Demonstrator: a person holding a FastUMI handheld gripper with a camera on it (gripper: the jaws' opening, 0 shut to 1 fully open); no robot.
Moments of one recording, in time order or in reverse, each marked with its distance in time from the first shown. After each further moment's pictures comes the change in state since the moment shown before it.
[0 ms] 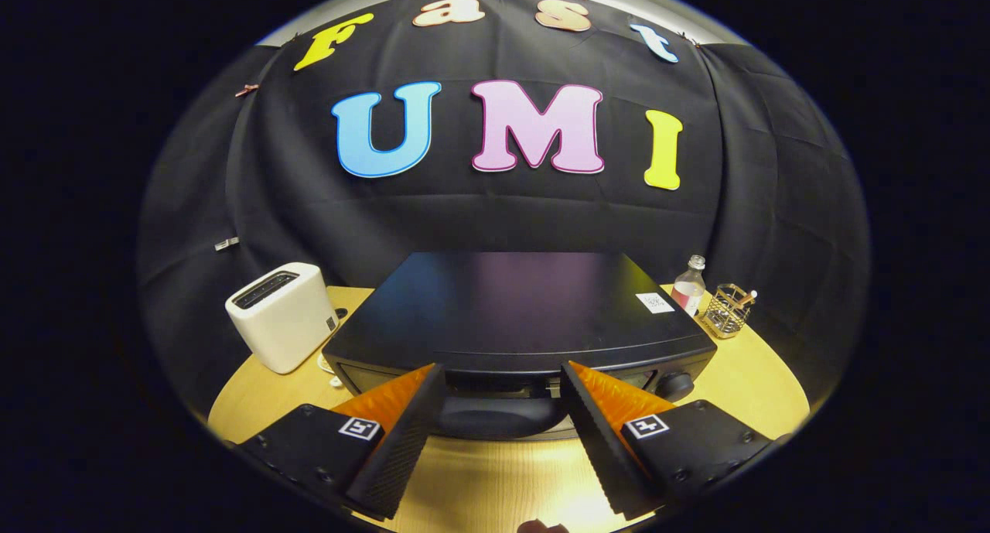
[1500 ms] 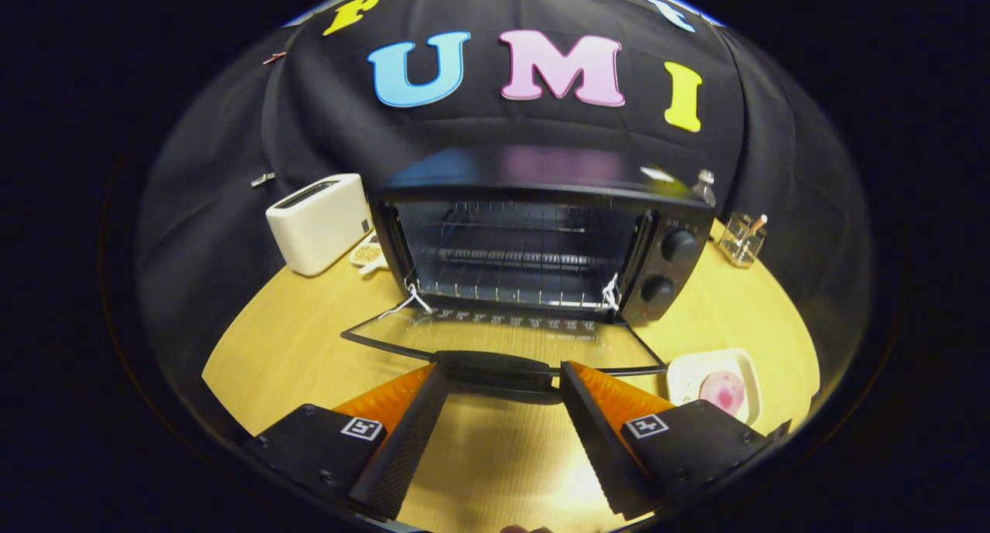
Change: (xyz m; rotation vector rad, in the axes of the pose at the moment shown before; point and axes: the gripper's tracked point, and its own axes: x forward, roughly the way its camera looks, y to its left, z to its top) arm -0.082 -0.009 -0.145 -0.008 0.276 0.111
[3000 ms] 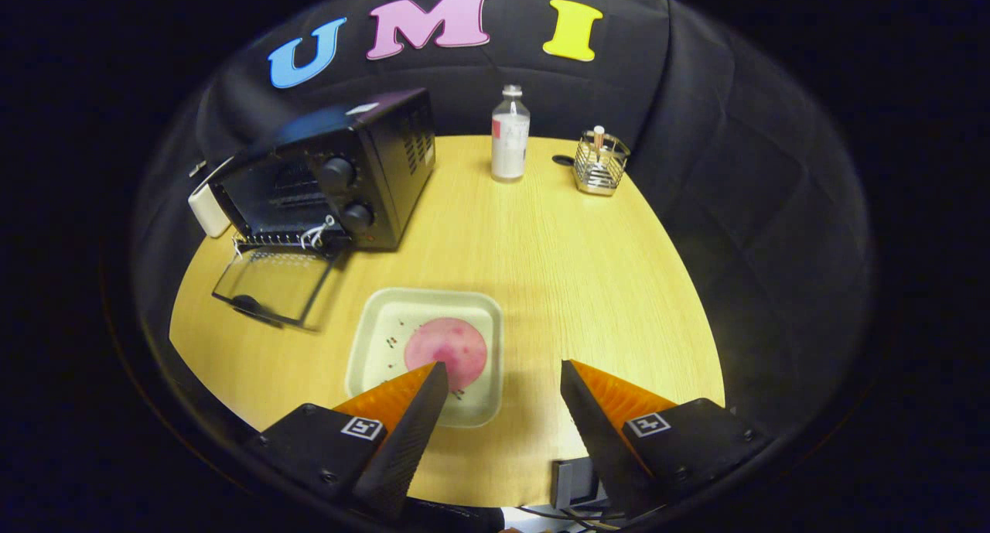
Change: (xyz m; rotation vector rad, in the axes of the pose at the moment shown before) arm -0.054 -0.317 -0.041 -0.001 0.238 -0.146
